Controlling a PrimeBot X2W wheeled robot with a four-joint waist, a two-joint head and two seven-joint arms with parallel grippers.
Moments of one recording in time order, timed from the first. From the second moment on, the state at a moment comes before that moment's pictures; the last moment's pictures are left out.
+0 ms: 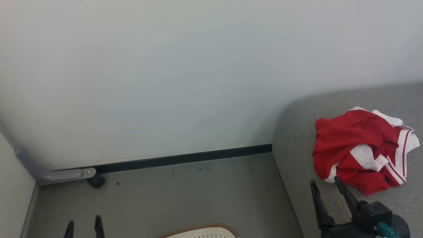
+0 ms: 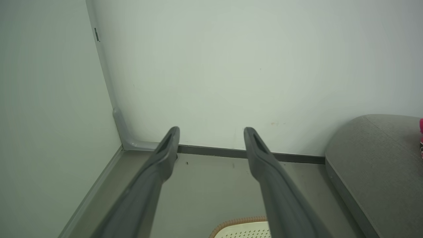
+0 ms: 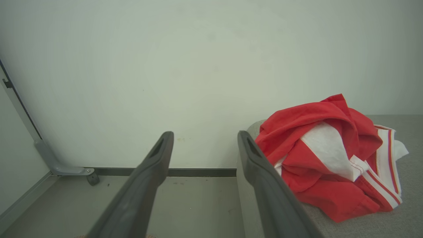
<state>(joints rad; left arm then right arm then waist) 0.07 0.17 -0.08 0.21 -0.40 0.12 -0.23 -0.17 -0.29 0.42 0.27 0.41 -0.11 -0.26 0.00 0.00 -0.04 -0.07</state>
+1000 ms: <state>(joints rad) 0.09 0.13 -0.06 0.28 -0.46 0.10 -0.18 -0.09 -0.23 0.38 0.33 0.49 -0.10 -0.22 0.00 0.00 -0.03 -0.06</state>
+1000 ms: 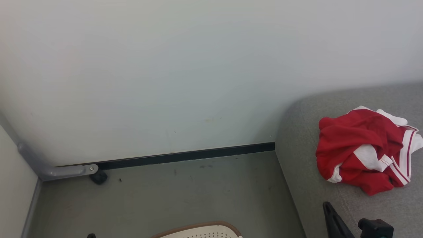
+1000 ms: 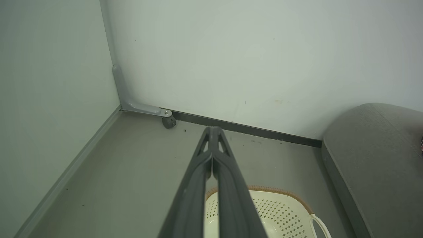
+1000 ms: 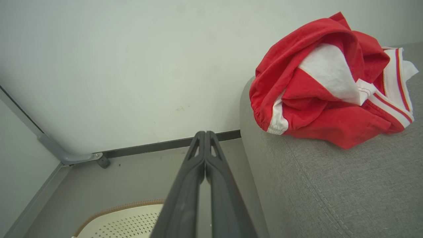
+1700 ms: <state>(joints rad) 0.06 0.11 -0.03 0.28 -0.72 0.05 -0.11 -0.09 -0.19 0.26 0.33 0.75 -0.05 -0.14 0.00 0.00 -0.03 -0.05</state>
